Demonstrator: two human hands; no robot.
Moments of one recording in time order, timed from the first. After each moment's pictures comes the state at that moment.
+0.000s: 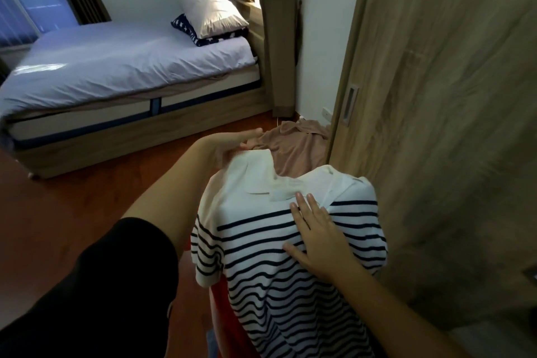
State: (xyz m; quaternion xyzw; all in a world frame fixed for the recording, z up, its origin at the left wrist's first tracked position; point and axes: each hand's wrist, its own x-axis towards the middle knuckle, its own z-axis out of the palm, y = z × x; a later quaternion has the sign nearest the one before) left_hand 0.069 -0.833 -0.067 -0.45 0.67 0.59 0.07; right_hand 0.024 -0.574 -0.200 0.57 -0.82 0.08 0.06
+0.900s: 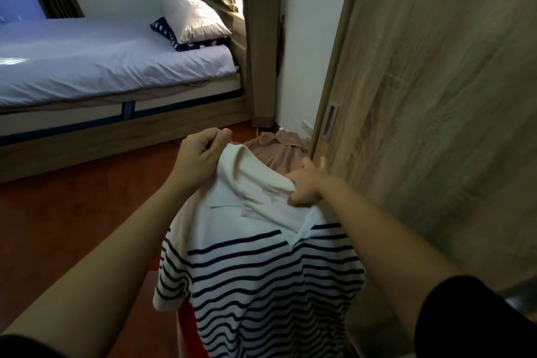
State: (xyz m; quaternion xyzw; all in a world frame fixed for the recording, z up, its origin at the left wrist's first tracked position) left_hand 0.092 -0.810 -0.069 -0.19 0.83 0.39 -0.36; right_hand -0.101 -0.667 -0.105 0.54 -0.82 -0.07 -0.19
